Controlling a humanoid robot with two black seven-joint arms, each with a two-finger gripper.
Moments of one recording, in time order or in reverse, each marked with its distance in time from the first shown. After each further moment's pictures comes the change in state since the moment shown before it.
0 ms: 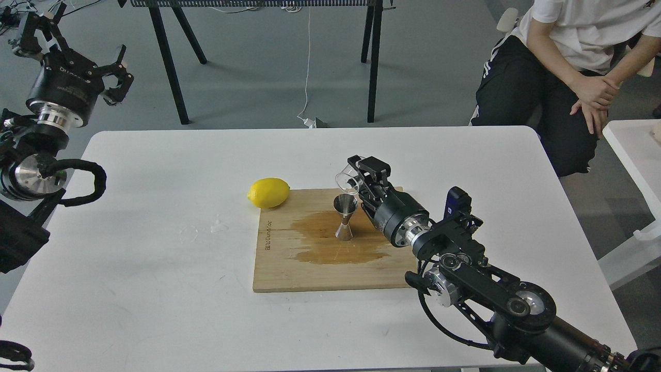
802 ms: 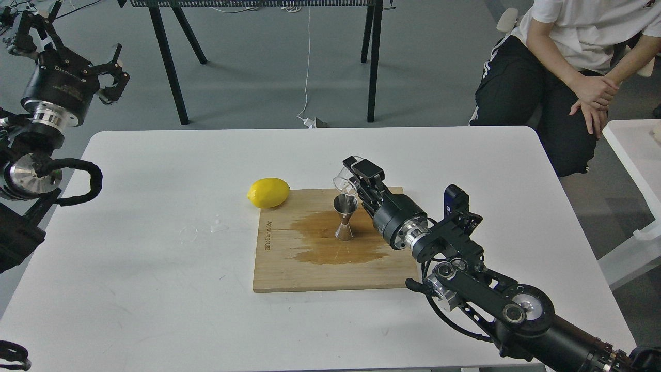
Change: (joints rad) left arm 0.000 0.013 -0.001 0.000 0.000 0.000 0.000; right arm 0.019 -0.023 -0.044 -0.003 -0.112 -0.016 0.025
